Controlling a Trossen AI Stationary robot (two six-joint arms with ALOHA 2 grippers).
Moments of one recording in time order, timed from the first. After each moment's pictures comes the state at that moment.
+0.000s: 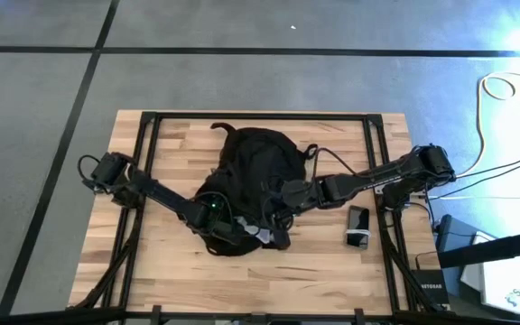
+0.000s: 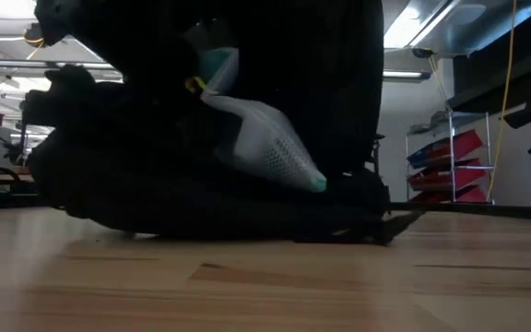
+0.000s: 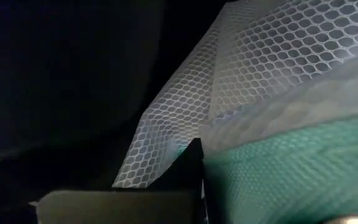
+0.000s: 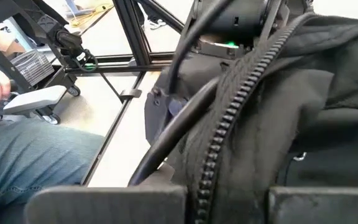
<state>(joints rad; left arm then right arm) -0.33 1.79 1.03 -0.38 -1.34 -0.10 0.27 1.61 1.19 0.02 -0.12 0.20</state>
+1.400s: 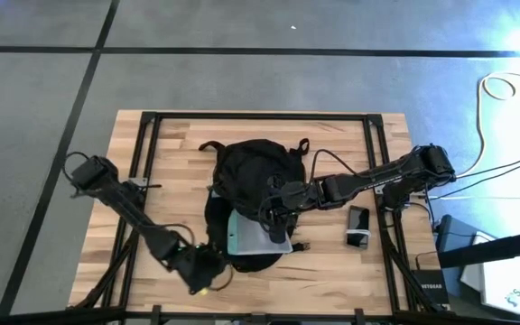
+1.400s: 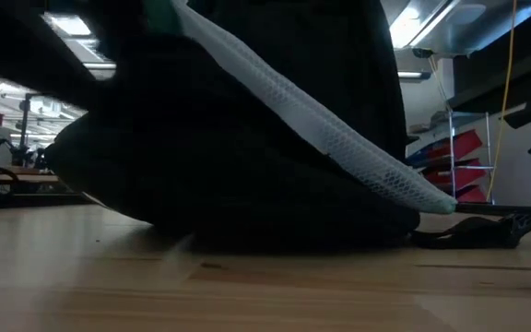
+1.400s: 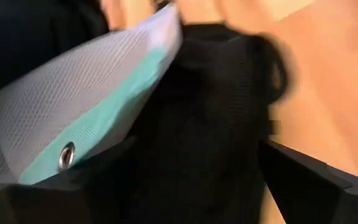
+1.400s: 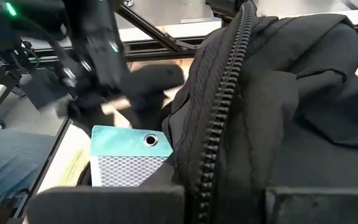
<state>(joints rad) -0.70 1.70 1.04 -0.32 -0.71 -0.10 0.23 1.61 1.19 -0.06 0.08 0.21</state>
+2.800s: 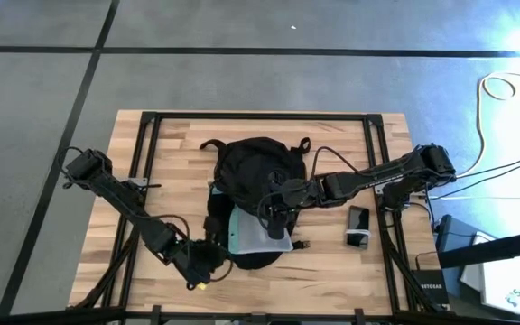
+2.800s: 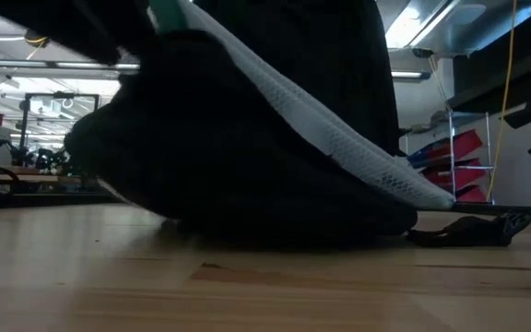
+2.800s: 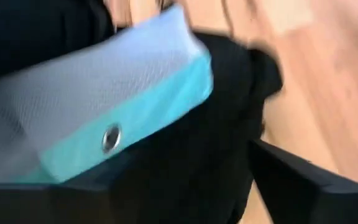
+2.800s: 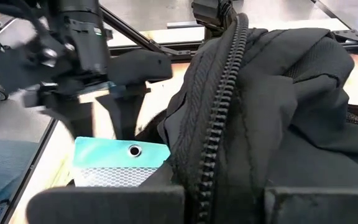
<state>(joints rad) -0.70 1.61 1.08 -0.40 -0.63 -0.16 0.23 1.60 1.22 -0.10 0.13 0.19</state>
